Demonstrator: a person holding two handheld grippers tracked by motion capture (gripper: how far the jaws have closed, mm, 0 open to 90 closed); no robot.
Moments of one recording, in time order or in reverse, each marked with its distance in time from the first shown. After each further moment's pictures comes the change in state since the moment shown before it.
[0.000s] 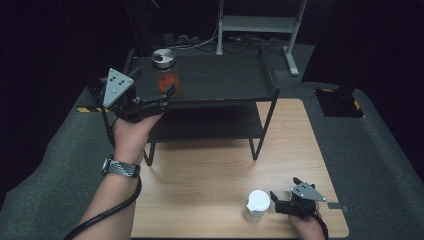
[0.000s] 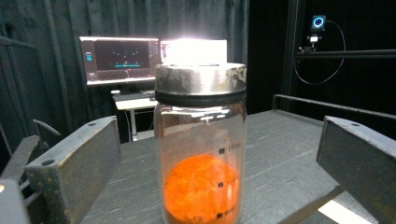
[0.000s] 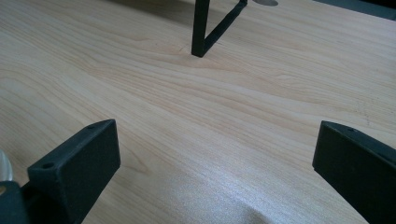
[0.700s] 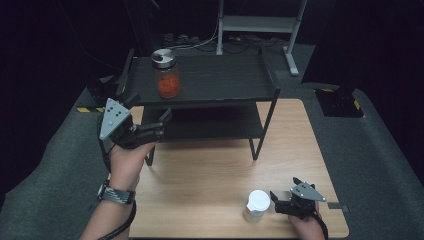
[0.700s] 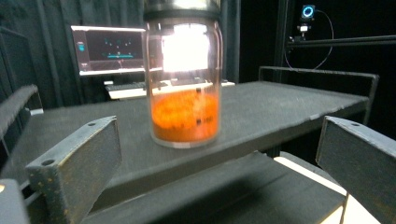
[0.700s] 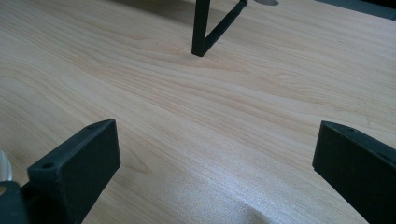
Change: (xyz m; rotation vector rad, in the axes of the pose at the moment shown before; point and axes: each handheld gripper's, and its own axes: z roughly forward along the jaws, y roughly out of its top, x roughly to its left) left arm -0.004 -0.044 -0.039 0.023 -0.028 -0.005; right arm 0.000 0.001 0.000 0.003 0.000 -0.003
